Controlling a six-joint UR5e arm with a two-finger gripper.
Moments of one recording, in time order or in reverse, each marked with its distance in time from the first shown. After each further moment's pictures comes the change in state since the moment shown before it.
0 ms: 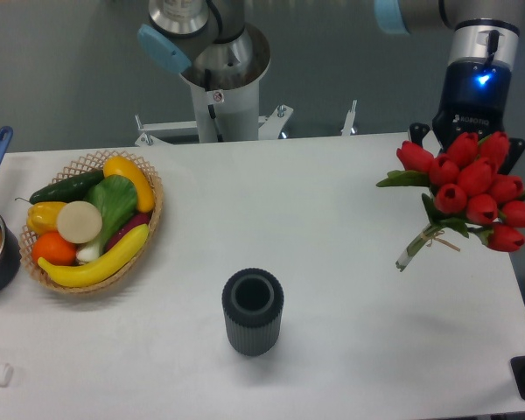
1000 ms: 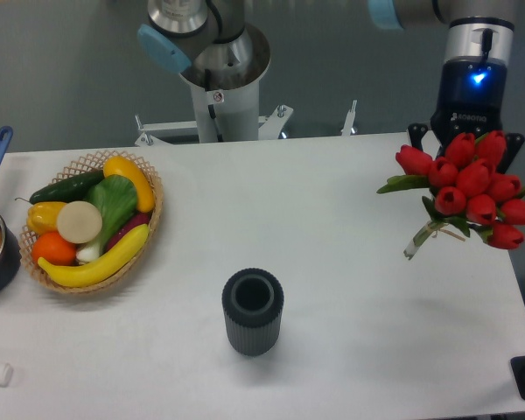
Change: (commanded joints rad) arm -0.014 0.052 -0.054 -0.006 0.227 0.025
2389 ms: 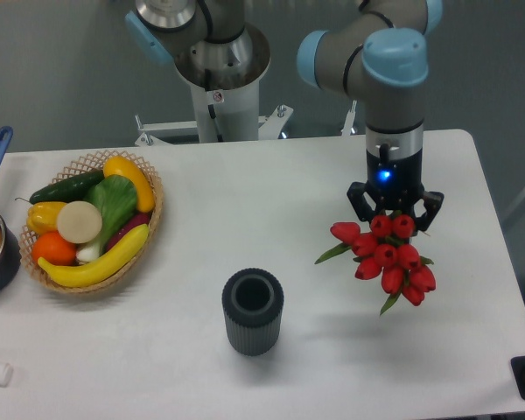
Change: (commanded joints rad) arm -0.259 -0.107 -0.066 -0.047 0.644 0.164
